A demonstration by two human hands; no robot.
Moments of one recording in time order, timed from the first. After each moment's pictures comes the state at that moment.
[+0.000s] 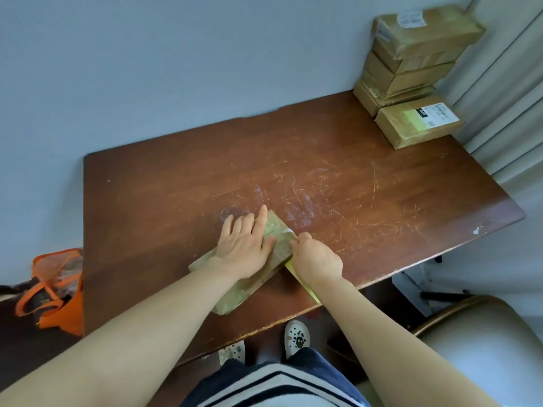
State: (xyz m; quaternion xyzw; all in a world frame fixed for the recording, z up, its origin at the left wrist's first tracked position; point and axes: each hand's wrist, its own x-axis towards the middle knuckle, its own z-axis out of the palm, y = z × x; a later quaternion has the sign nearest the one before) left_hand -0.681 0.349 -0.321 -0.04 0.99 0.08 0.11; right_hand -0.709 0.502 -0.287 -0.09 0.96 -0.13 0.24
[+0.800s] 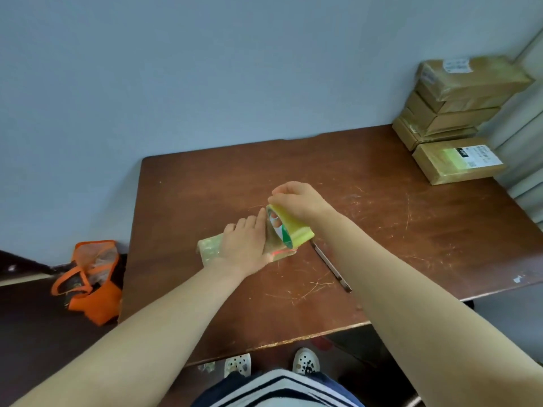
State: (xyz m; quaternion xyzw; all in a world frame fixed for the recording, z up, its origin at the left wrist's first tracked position) left_hand -0.668 0.308 -0.284 -0.14 0.99 0.01 0.08; right_hand -0.766 0.411 -0.200 -0.15 0.82 -0.45 0.33
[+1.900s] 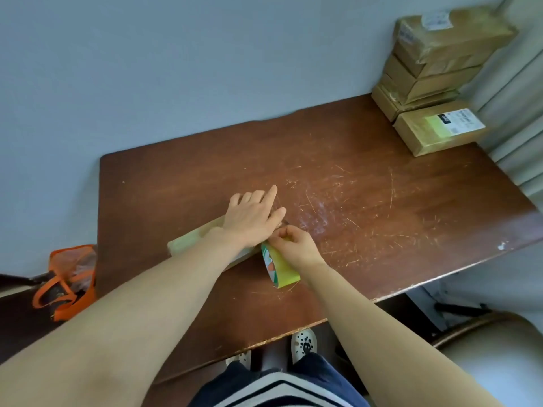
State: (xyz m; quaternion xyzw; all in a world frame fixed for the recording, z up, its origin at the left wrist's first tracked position) left_hand -0.735 0.322 -0.284 -0.06 0.98 0.12 0.12; right_hand -0.726 0.457 -0.287 0.07 0.72 -0.58 0.38
